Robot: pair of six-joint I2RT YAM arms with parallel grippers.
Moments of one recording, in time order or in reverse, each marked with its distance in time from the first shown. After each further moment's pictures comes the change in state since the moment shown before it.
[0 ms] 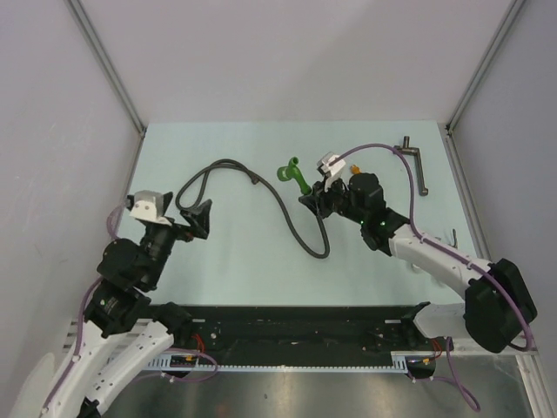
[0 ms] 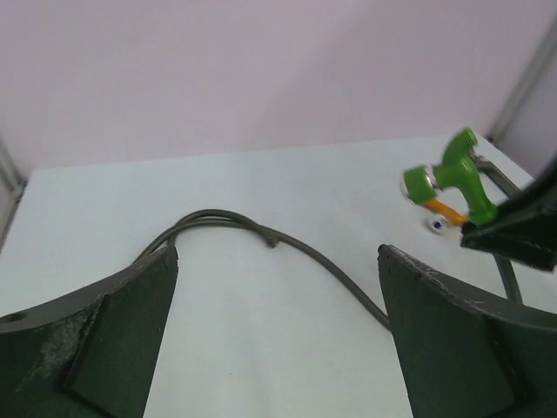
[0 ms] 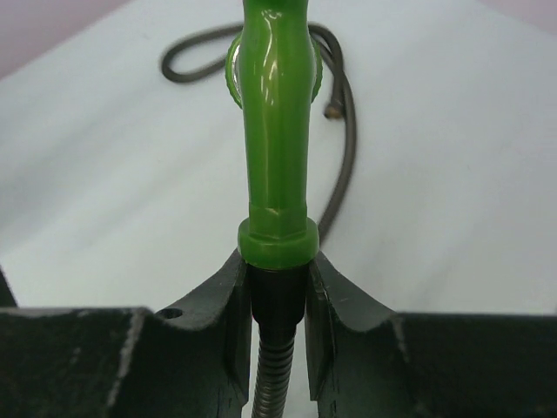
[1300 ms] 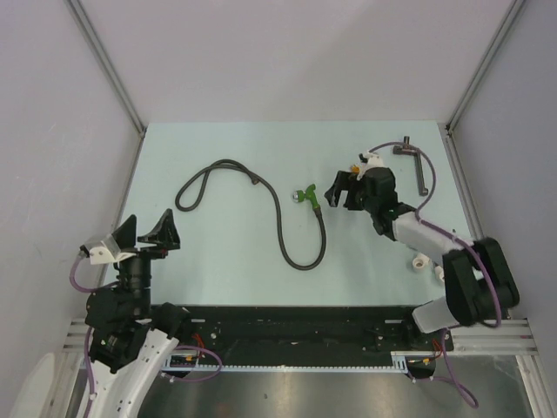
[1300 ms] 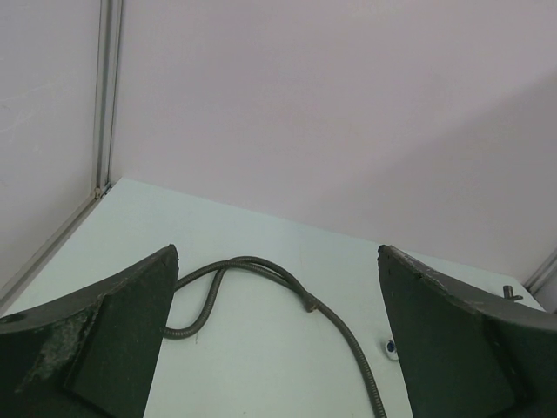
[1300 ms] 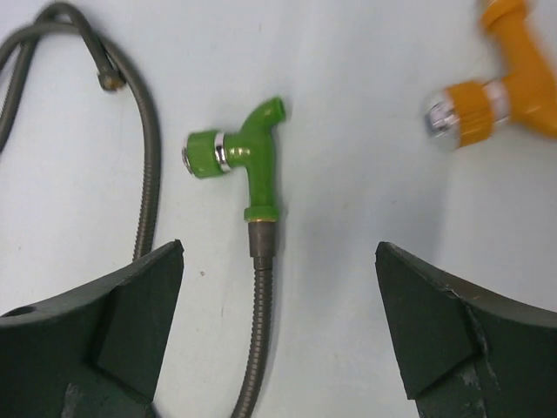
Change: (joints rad) left arm 0.230 -0.412 -0.230 0.080 -0.144 -0.132; right arm -0.274 0.254 -0.031 -0.049 0.148 0.402
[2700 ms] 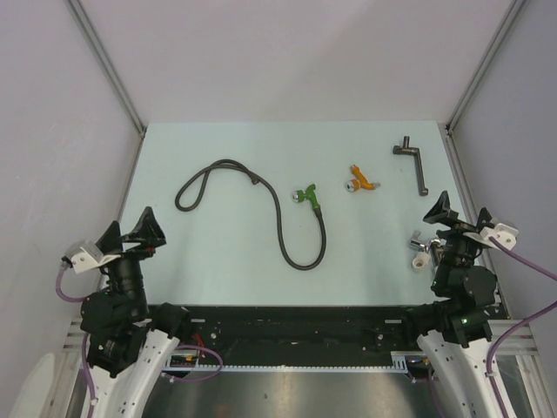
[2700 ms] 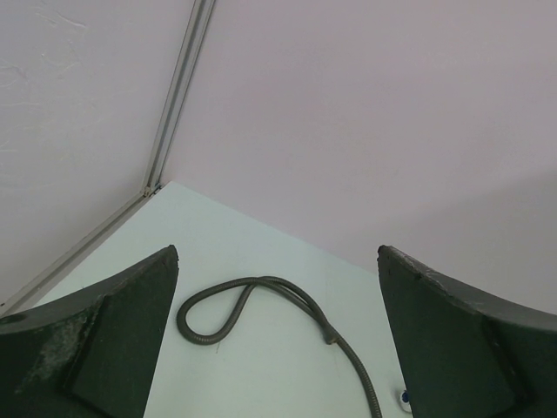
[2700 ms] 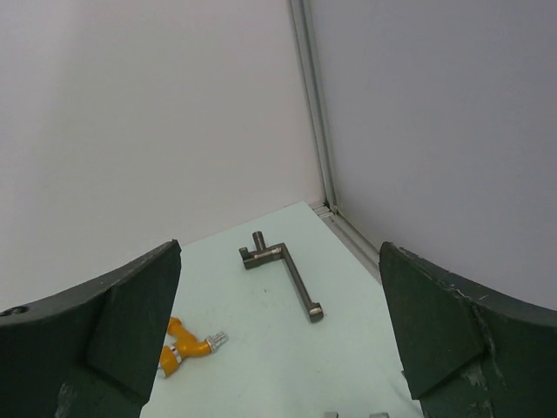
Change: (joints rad) left arm 0.053 0.000 0.044 -0.019 -0.145 -0.059; right arm -0.113 -1.339 -0.331 -0.095 0.743 -0.452
